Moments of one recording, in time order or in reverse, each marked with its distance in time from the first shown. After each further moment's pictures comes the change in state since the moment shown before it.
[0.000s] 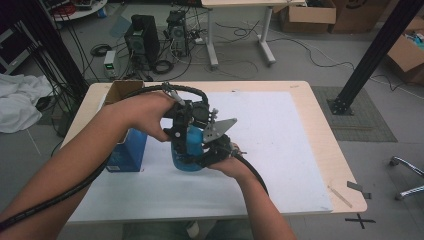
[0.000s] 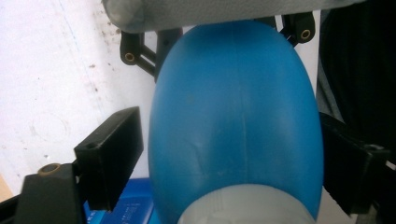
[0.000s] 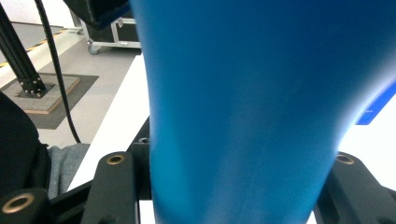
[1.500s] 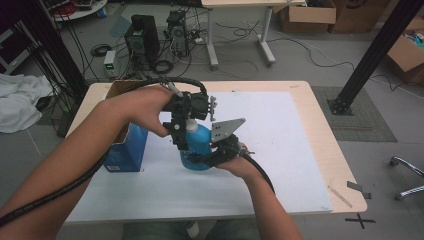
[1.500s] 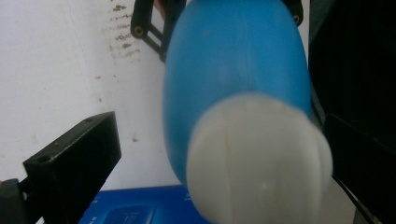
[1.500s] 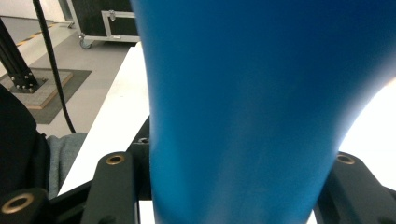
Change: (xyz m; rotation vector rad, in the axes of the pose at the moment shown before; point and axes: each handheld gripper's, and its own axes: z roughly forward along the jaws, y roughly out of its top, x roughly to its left) left arm 0.010 -0.006 -0.013 -0.078 -0.034 -0.021; right arm 0.000 -0.006 -0.017 0.021 -0.026 -0.003
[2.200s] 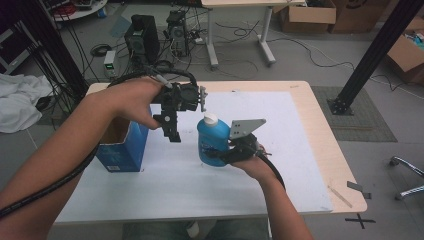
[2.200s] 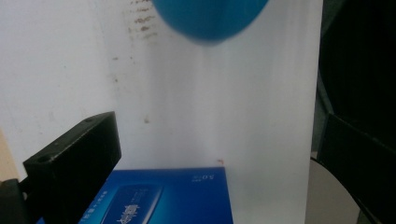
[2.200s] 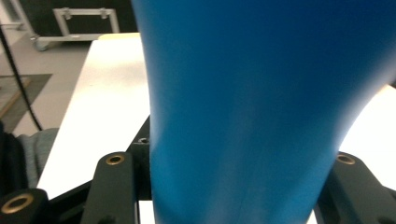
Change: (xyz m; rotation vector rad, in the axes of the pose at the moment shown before) left arm 0.005 -0.019 -0.017 -0.001 0.034 -0.036; right arm 0.002 -0.014 -0.043 0.026 -0.146 0.067
